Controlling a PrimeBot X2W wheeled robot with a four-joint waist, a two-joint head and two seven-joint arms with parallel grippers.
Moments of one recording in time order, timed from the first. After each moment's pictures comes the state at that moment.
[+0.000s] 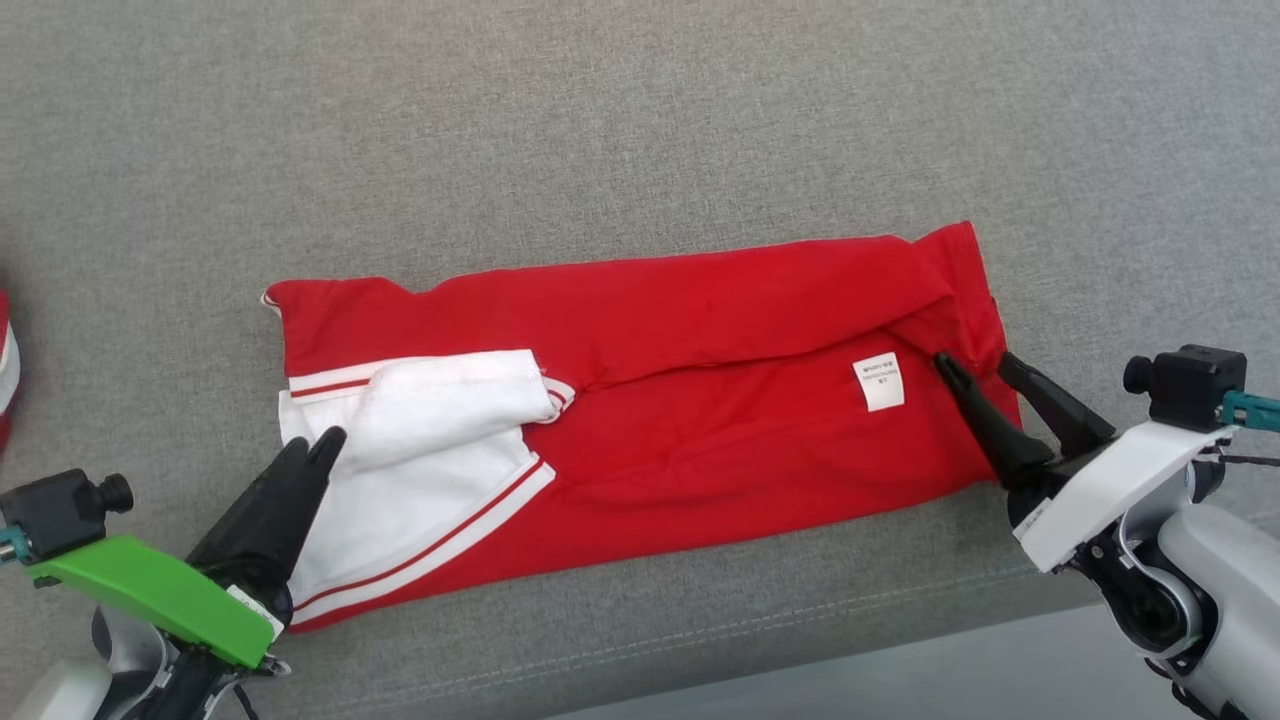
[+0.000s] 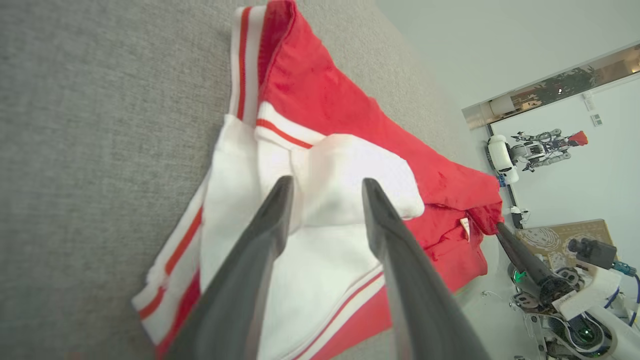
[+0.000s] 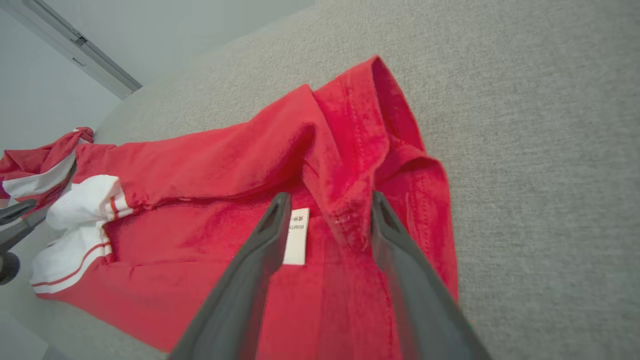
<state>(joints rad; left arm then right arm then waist) -0.14 0.62 -0.40 0.00 -1.39 -0.13 0.04 -0.44 -0.67 0.76 0.19 1.13 0.13 -0.26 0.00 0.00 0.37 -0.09</state>
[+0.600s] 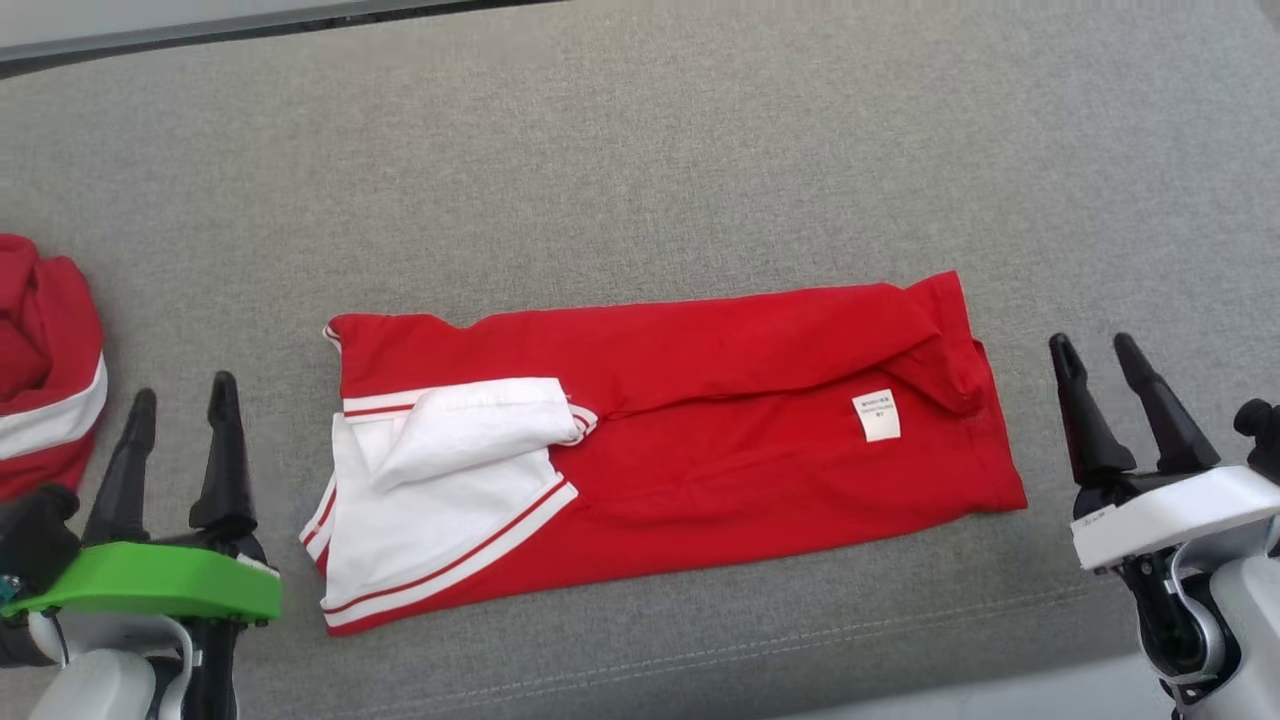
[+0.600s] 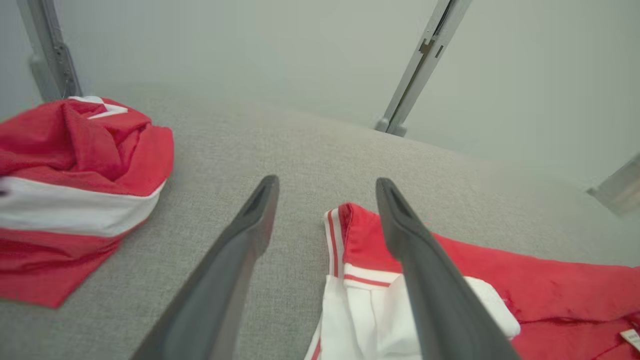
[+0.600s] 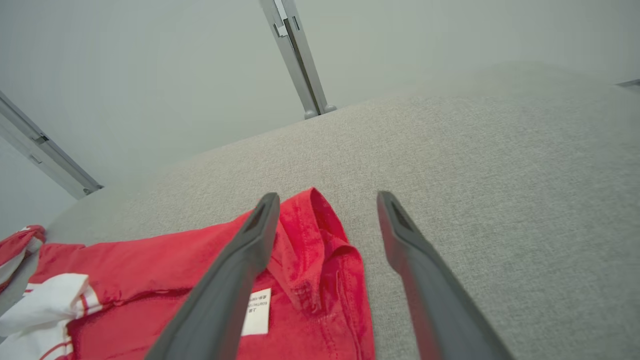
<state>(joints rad) -0.13 0.54 -0.34 0.02 -0.92 0.17 -0.26 -0.19 -0.44 0.25 0.18 0.78 0.13 -0.26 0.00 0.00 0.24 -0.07</state>
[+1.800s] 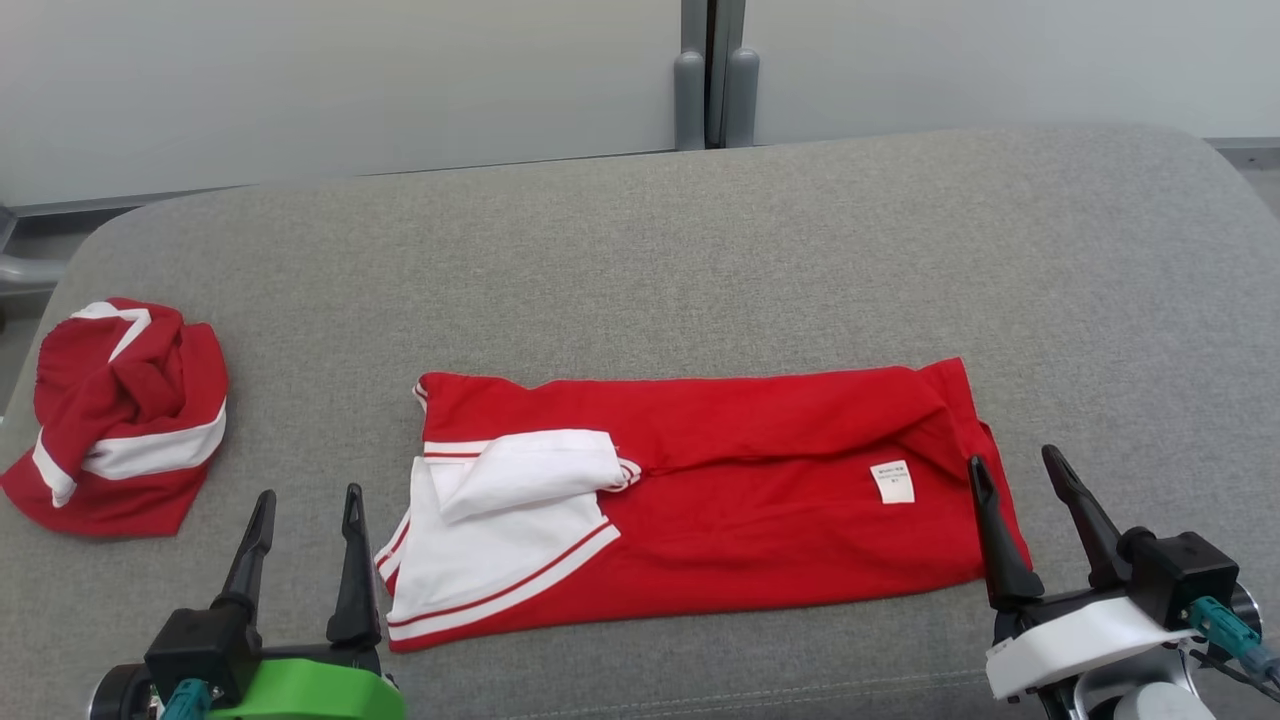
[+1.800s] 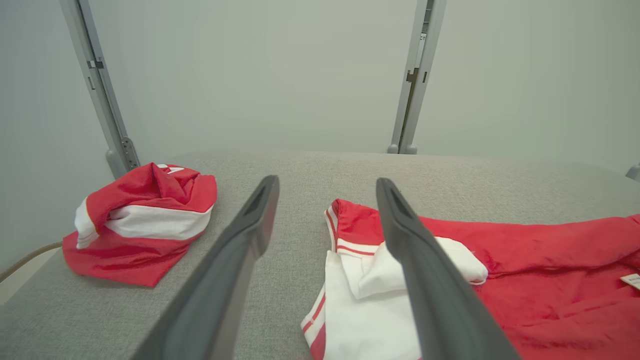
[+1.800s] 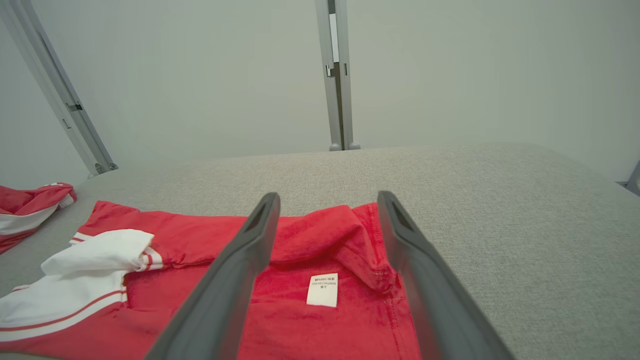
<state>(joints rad) 0.03 0.37 -0.37 -0.01 -0.51 0.28 -0.26 0.02 -0.16 0.10 0.10 0.27 0.13 -0.26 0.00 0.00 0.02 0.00</state>
